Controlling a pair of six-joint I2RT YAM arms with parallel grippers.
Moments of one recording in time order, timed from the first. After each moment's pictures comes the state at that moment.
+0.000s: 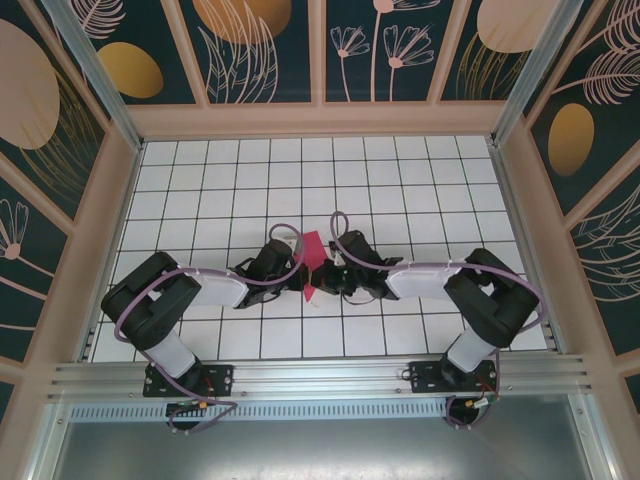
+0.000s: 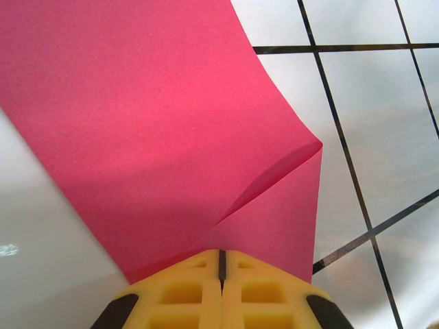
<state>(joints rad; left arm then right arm) -0.74 1.65 0.56 0.32 0.10 -0.66 0.82 1.60 0.68 0.17 -0.39 1.04</state>
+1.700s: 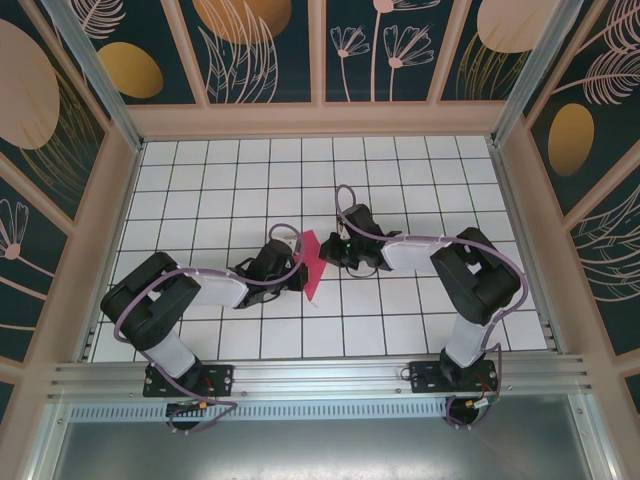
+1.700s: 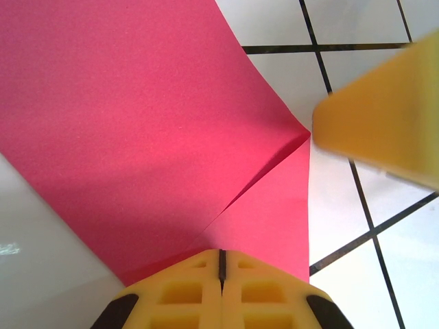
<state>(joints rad) -0.74 1.65 0.56 0.31 0.10 -0.65 0.67 1.77 0.89 0.04 -0.36 0.92</state>
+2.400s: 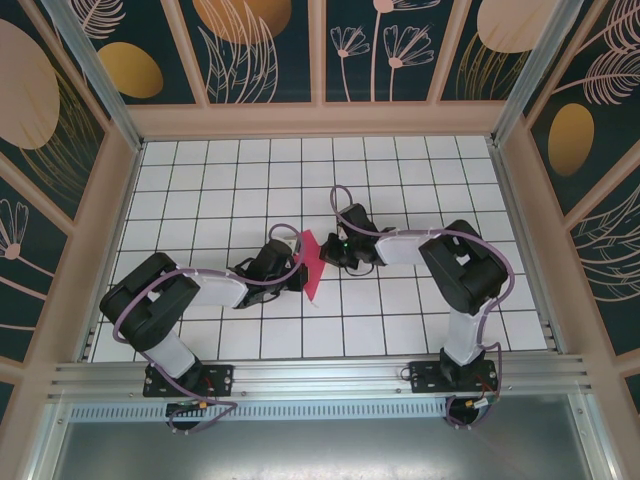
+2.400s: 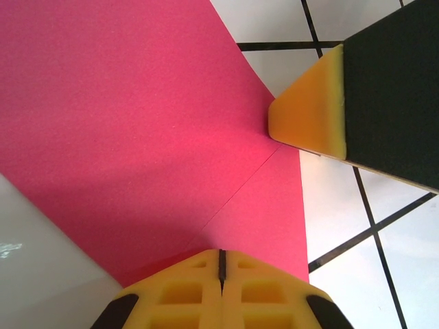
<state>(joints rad) -0.74 1.64 0.56 0.30 0.10 -0.65 0.66 1.85 0.94 -0.02 -0.34 0.90</state>
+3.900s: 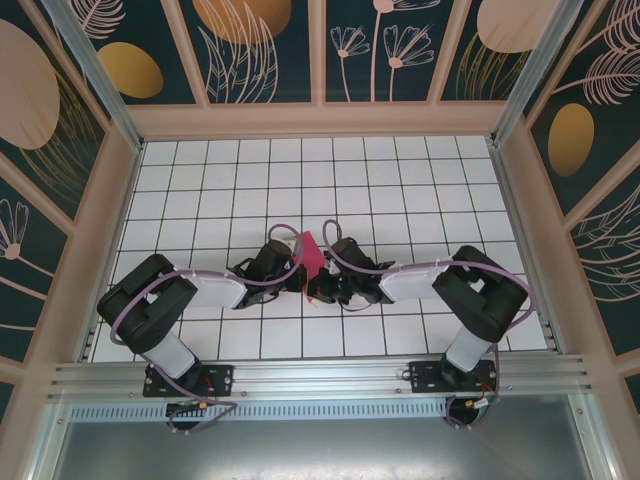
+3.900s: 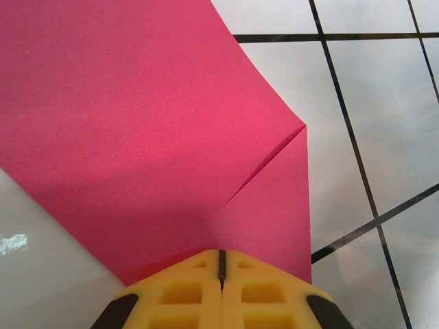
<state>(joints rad) -0.74 1.63 0.55 0.27 0.09 -0.65 0.89 1.68 0.68 0.20 -0.42 1.10</state>
